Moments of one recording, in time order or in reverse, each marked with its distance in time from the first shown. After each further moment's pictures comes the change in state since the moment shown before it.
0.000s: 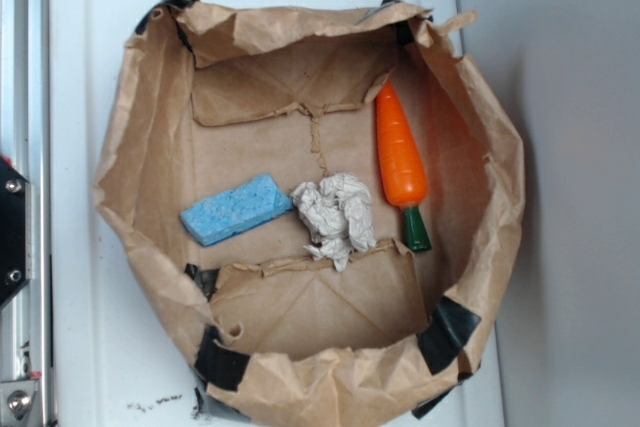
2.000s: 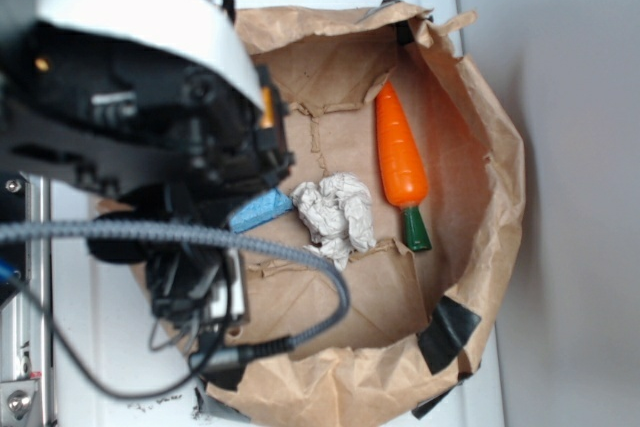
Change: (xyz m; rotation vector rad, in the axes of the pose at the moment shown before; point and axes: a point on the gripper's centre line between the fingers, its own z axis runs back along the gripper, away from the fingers) arm 0.092 0.015 -0.075 -0.048 -0.087 0.069
